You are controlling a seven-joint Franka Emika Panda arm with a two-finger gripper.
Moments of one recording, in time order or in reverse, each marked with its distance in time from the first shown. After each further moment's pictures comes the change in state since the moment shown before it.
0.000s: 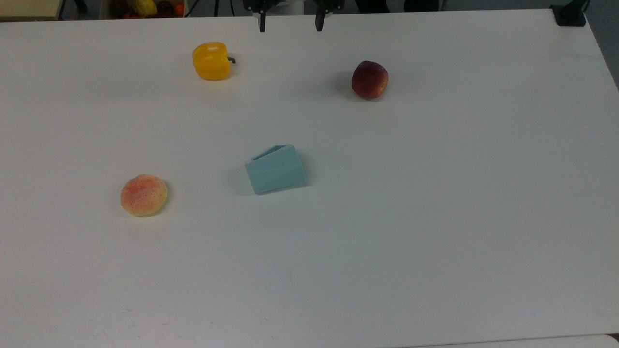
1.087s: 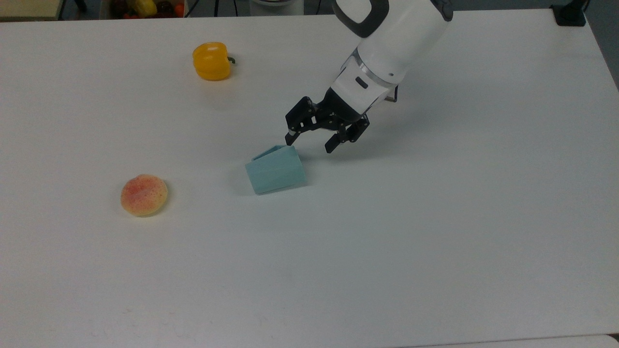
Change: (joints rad) arm 0.129 0.405 0.000 -0.003 -0.515 0.340 0.427
